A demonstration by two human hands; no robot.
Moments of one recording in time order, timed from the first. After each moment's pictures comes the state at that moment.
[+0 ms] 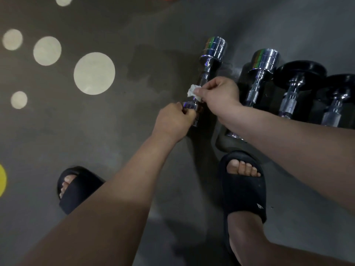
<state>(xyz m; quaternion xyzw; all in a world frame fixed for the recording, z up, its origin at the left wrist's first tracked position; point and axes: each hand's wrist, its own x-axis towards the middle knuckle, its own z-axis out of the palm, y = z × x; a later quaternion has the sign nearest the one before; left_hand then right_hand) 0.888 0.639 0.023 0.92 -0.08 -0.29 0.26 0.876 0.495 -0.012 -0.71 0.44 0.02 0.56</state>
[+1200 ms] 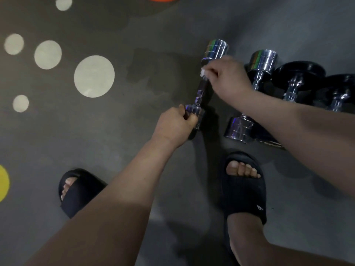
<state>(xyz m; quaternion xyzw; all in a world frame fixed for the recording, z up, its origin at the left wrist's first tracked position) 0.882 0.640 0.019 0.92 -0.14 -0.29 0.23 0.895 0.441 -0.012 -0.95 0.10 -0.05 0.30</state>
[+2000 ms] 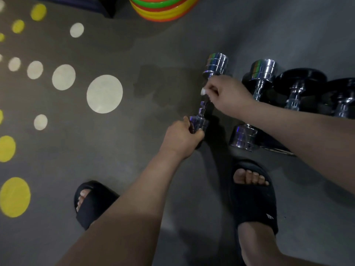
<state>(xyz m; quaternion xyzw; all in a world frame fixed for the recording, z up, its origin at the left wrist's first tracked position) 0.879 0.638 0.022 0.92 -0.13 -0.31 0.22 0.885 0.440 -0.008 -0.93 0.08 -0.02 0.35</state>
